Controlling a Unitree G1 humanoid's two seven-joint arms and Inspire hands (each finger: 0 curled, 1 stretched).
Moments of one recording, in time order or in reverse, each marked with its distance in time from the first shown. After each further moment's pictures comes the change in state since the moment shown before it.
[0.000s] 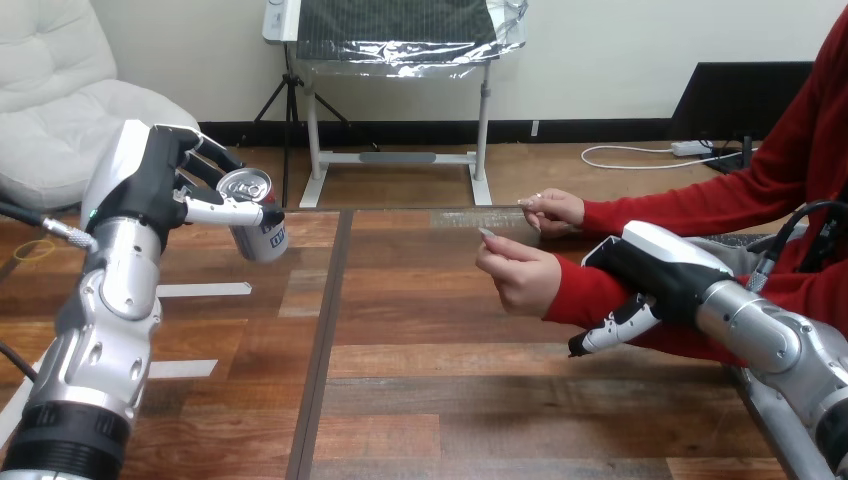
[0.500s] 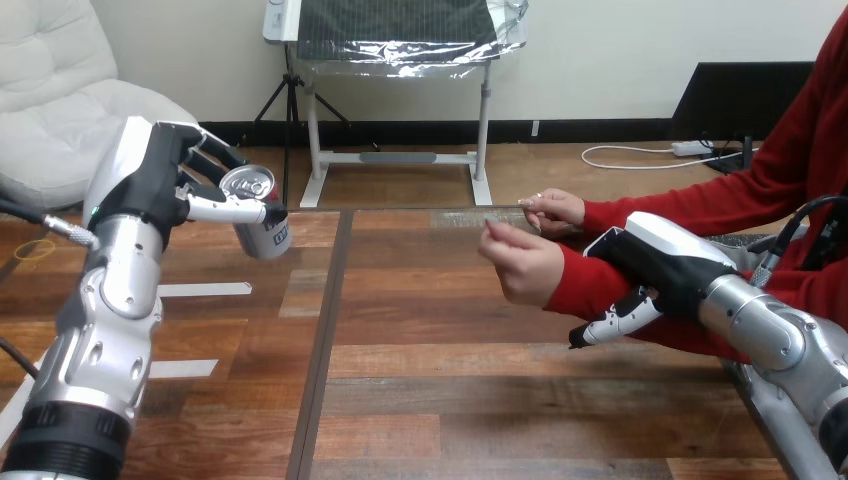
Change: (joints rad) left arm 0.003 -0.002 0.000 -0.033 -0.001 0.008 -0.007; right arm 0.000 -0.006 -0.013 -0.008 0.000 -0.021 -0.017
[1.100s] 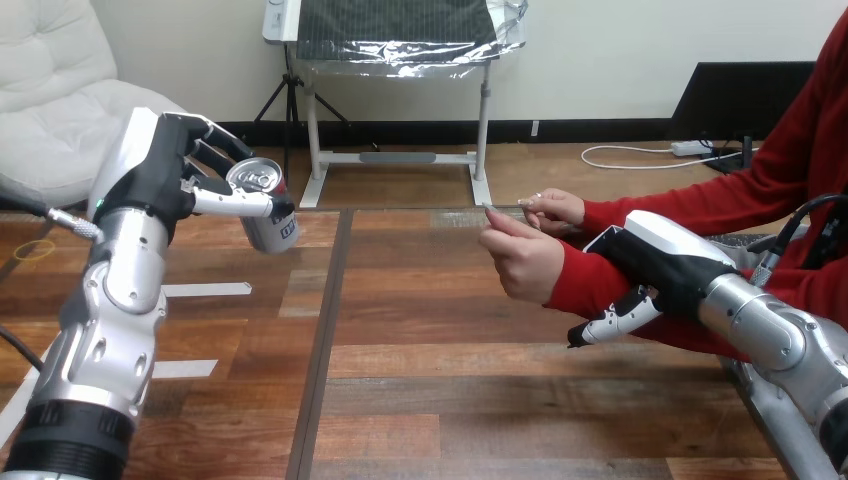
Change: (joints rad) left arm 0.000 -0.007 0.000 -0.030 -0.001 0.011 -0.020; right arm 0.000 0.000 0.000 -0.001 -0.003 -0.005 0.000
